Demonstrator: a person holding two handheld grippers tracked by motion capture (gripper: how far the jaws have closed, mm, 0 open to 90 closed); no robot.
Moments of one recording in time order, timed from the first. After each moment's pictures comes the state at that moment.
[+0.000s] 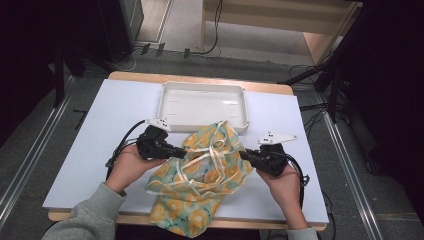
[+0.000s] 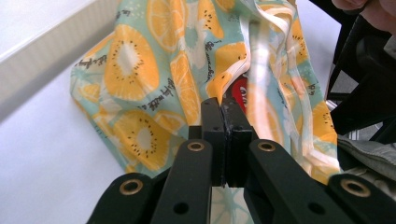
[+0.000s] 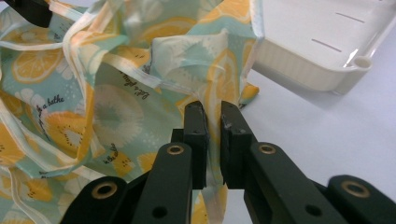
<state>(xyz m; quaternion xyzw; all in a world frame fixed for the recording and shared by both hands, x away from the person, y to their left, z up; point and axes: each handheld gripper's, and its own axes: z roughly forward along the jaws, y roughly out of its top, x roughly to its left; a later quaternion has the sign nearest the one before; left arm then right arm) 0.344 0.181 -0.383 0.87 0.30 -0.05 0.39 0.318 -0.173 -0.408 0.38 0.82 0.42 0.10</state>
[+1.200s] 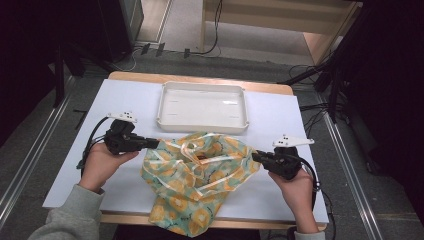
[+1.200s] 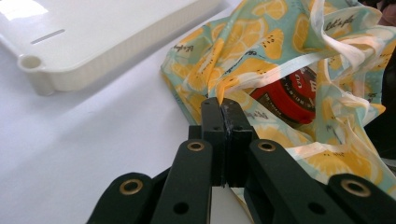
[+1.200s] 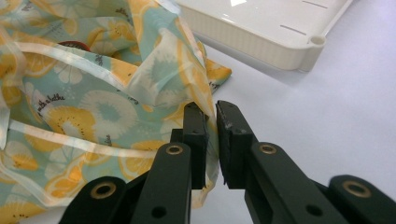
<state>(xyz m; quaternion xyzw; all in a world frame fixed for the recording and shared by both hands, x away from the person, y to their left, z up) 0.345 0.257 -0.377 0.83 0.37 -0.01 0.41 0.309 -0.205 -0.406 0.41 0.80 0.42 0.11</state>
